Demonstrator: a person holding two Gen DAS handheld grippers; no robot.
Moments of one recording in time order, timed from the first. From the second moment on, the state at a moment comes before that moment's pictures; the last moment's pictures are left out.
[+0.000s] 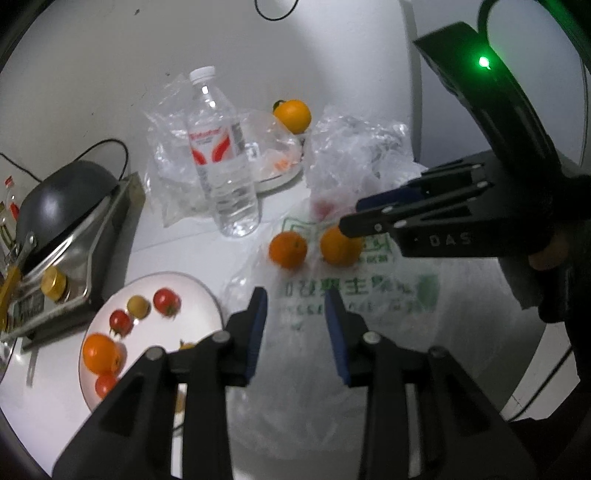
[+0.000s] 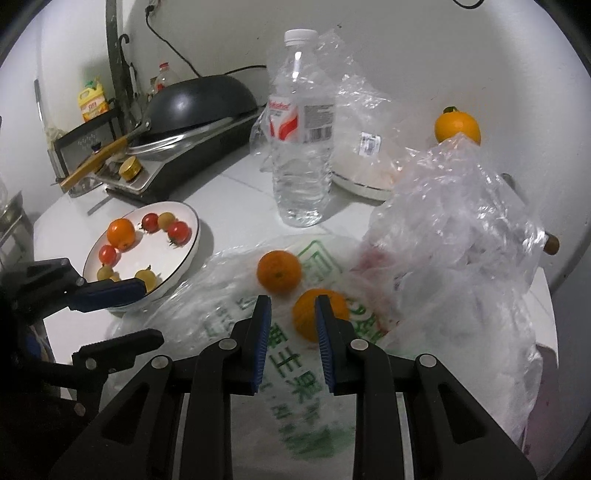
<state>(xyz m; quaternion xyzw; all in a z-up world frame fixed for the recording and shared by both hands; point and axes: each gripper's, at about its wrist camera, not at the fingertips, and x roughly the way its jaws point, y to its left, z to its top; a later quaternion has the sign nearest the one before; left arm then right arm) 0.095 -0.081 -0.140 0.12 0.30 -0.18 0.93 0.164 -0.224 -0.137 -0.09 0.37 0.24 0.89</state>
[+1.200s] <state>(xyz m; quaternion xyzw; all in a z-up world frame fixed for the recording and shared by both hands) 0.198 -0.135 -0.177 0.22 0.36 -0.15 0.89 0.214 -0.251 -0.177 -0.03 0.44 0.30 0.84</state>
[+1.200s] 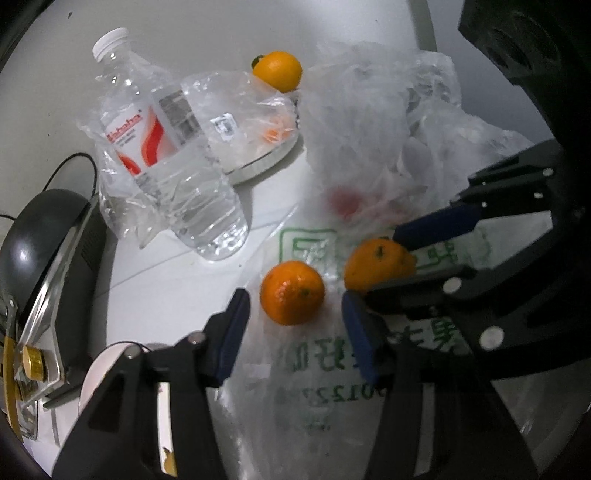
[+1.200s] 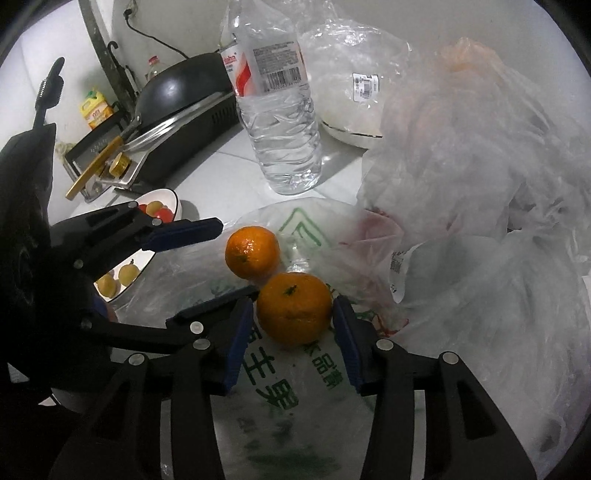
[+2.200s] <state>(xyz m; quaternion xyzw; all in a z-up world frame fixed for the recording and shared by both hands) 0.191 -0.130 -0.170 0.19 0.35 -0.16 0.90 0.191 -0.258 -0.156 -0.04 0.42 0.26 0.87</state>
